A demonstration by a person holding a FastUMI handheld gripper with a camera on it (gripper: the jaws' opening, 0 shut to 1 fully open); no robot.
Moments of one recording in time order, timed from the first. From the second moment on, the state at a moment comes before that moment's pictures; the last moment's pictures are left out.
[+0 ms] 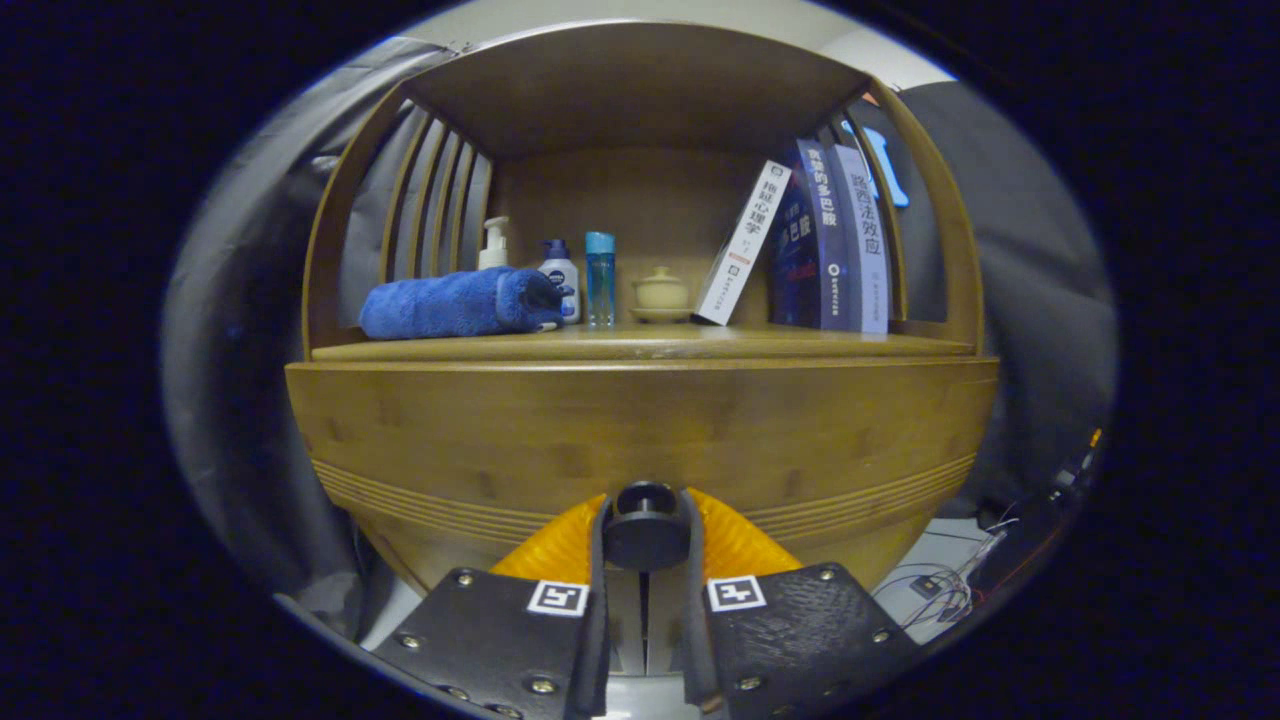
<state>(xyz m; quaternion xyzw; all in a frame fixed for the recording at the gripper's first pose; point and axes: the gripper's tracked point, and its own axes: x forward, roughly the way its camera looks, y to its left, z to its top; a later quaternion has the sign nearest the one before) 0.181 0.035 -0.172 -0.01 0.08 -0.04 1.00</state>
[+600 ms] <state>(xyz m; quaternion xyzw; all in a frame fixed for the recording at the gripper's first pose) 0.056 0.043 -0.182 0.01 0.11 -0.03 0.99</state>
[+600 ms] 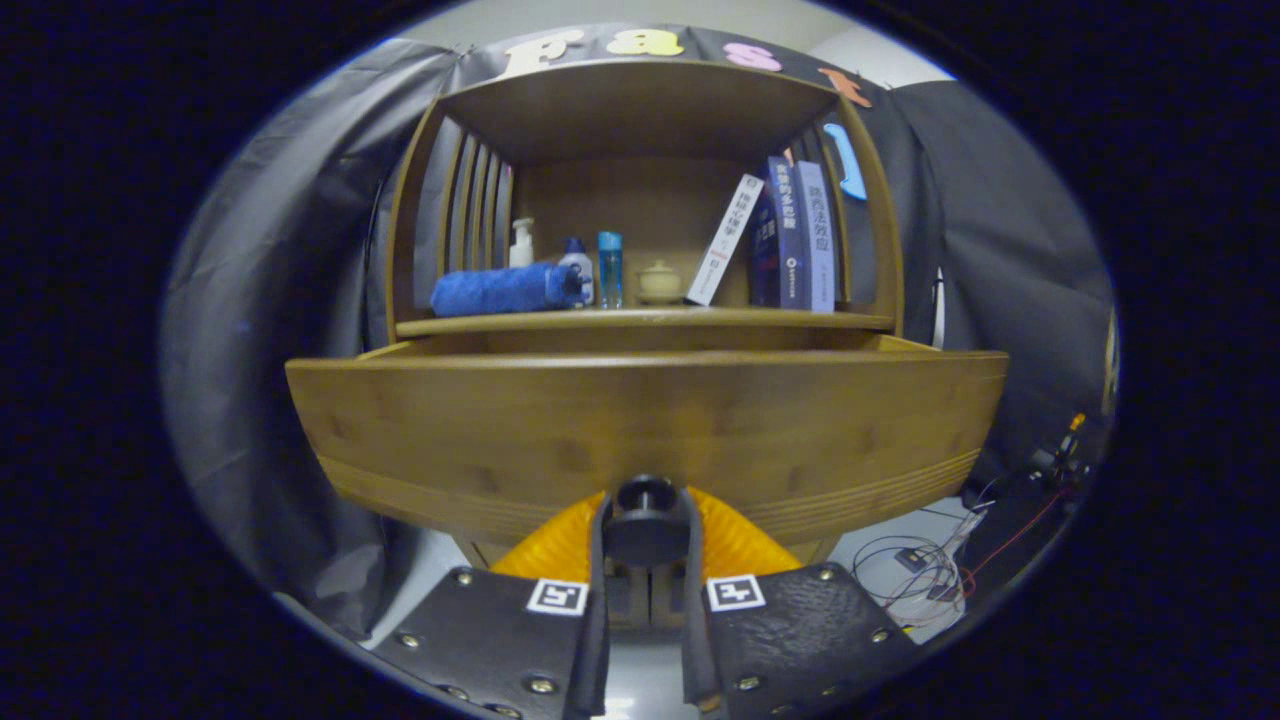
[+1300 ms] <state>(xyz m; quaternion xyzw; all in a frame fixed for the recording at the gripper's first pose) 0.014 0.046 -0.184 -0.02 0.12 -0.01 0.99</state>
